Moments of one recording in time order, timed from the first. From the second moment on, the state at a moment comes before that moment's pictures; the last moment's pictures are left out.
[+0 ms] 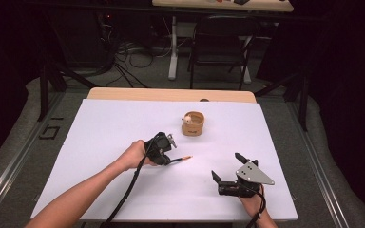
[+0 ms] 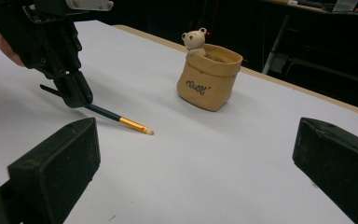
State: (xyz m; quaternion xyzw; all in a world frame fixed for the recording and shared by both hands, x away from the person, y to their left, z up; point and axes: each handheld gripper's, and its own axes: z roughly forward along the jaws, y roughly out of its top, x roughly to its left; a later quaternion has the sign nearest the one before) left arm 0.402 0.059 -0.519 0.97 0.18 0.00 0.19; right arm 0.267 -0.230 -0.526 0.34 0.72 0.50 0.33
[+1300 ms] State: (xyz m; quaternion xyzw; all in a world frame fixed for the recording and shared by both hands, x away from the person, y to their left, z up) left arm 0.411 0.034 -0.525 0.98 0.14 0.01 0.10; right arm 0.267 -0.229 -0.527 0.34 0.72 0.50 0.33
